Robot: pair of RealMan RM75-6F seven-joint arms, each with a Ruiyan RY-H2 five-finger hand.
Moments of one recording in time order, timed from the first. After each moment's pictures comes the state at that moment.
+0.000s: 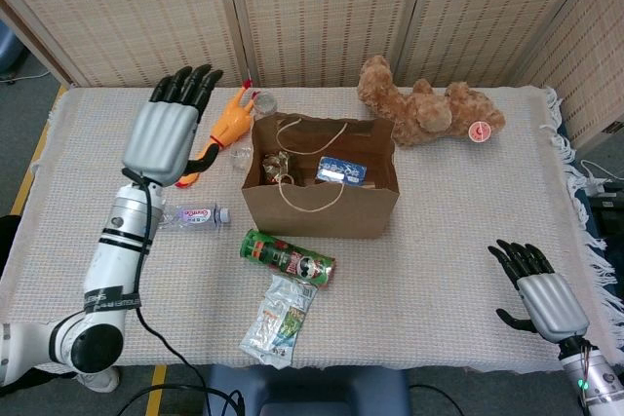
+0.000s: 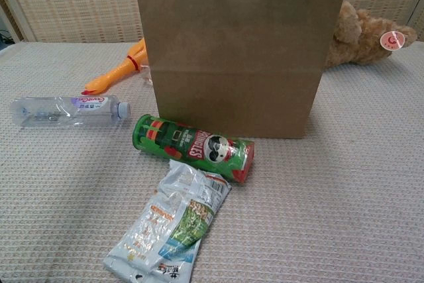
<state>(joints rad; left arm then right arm) -1.08 -0.91 -0.39 -2.12 0.49 1.31 0.65 0.16 -1.03 -0.05 -1.69 -1.56 1.29 -0.03</state>
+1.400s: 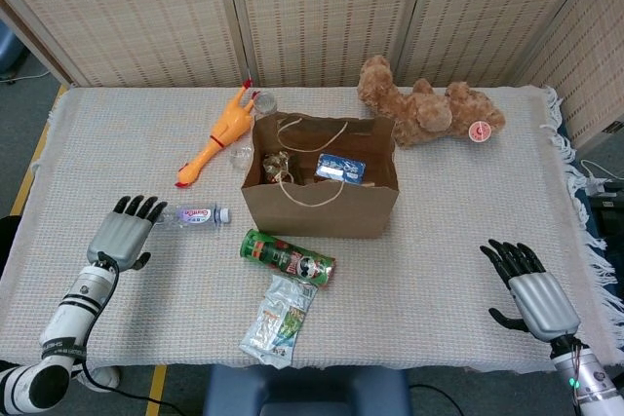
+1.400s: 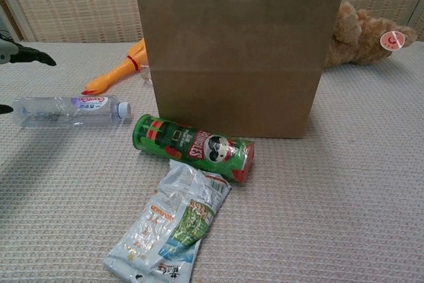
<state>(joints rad) -0.76 -1.07 -0.04 -1.88 0.76 1.03 0.77 0.17 -1.04 -0.05 -1.71 -1.55 1.27 -0.06</state>
